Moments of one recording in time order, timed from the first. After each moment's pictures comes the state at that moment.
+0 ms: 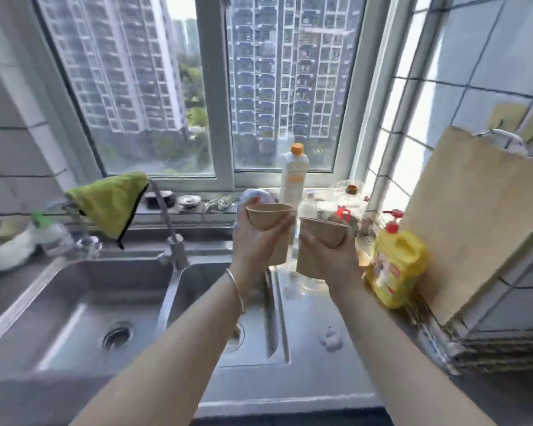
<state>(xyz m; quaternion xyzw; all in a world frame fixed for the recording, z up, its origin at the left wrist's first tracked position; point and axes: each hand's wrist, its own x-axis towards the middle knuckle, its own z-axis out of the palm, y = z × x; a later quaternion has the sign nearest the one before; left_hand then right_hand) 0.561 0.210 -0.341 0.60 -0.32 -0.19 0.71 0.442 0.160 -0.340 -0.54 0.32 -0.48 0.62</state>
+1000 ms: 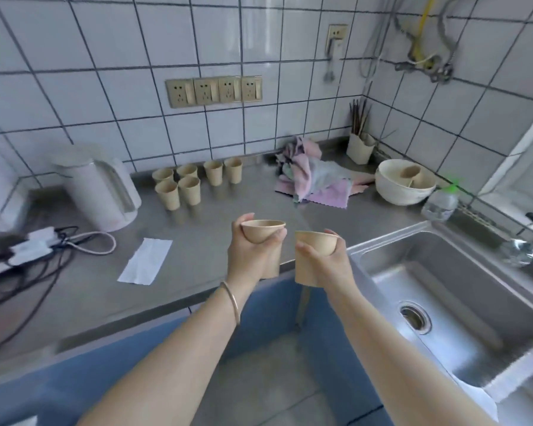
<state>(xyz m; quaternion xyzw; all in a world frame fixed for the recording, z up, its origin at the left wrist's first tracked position) 0.729 0.811 -0.435 0.67 0.20 0.19 0.68 0.750 0.675 -0.428 -0.71 0.07 0.09 0.70</state>
